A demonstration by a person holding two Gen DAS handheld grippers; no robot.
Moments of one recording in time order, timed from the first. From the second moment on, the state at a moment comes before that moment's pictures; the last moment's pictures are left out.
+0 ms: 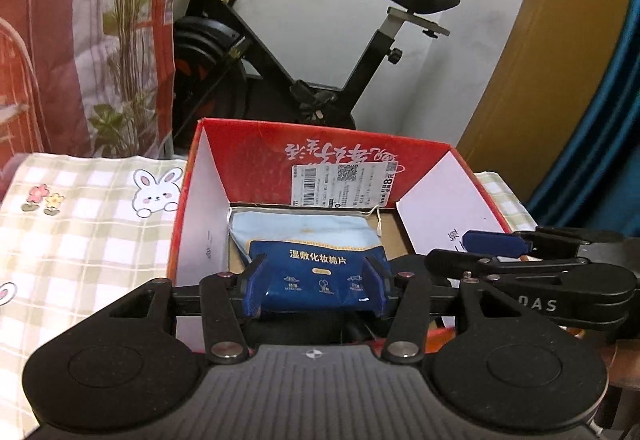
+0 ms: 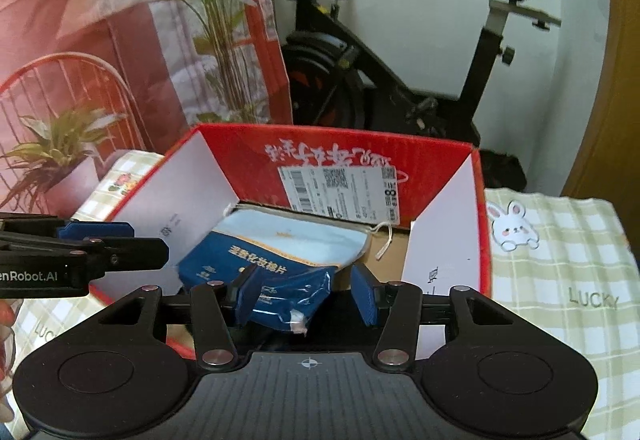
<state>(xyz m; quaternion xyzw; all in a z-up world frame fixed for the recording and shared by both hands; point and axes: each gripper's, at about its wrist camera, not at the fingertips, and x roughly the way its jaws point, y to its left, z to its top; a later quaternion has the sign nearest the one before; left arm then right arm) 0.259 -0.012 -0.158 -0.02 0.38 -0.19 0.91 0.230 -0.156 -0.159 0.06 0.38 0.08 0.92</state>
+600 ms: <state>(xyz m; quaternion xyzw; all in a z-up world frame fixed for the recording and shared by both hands) 0.178 0.012 -0.148 -0.01 0.36 -0.20 0.91 0.143 -0.152 -0.144 0.04 0.34 0.10 0.93</state>
